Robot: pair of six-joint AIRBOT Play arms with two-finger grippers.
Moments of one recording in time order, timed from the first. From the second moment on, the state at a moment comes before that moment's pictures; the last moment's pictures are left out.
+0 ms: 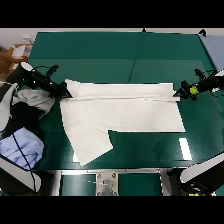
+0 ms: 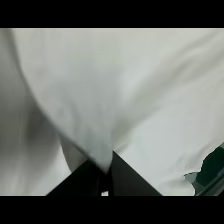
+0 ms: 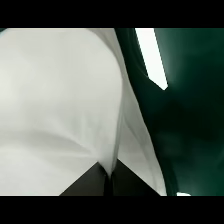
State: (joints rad) left arm 0.12 -1.82 1.49 0.89 -1.40 -1.23; right arm -0.47 -1.89 1.60 -1.03 1.41 1.39
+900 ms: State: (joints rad) left arm 0.07 -1.82 1.49 1.01 -1.44 -1.38; right arm -0.33 -1.82 1.60 -1.27 1.38 1.54
